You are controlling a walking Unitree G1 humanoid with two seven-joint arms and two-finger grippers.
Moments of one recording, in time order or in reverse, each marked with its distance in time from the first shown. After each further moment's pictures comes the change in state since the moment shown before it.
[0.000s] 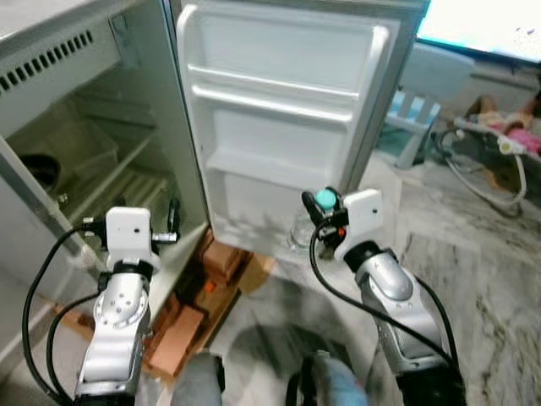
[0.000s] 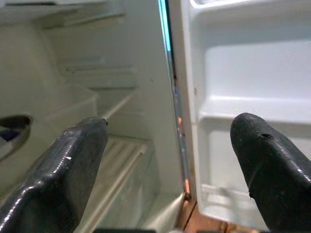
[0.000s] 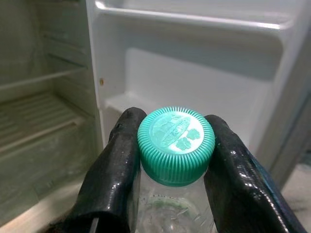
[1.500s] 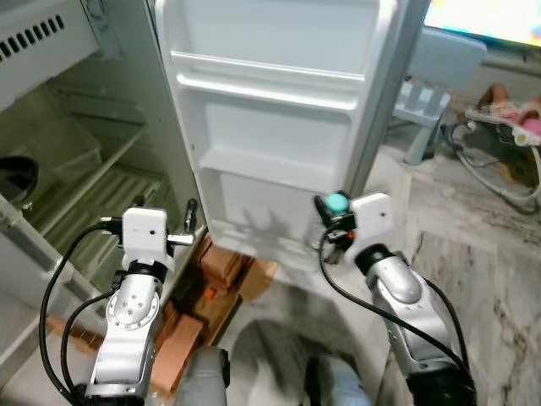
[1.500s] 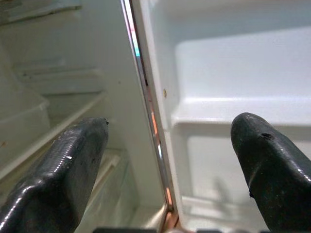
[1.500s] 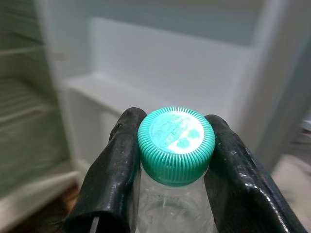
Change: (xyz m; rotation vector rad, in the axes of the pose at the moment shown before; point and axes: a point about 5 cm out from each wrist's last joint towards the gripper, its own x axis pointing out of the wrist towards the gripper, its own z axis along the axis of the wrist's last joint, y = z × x) left arm -0.001 -0.014 0.004 -0.012 -0.033 -0.082; right arm -0.006 -0.014 -0.008 -0.037 0.029 -0.060
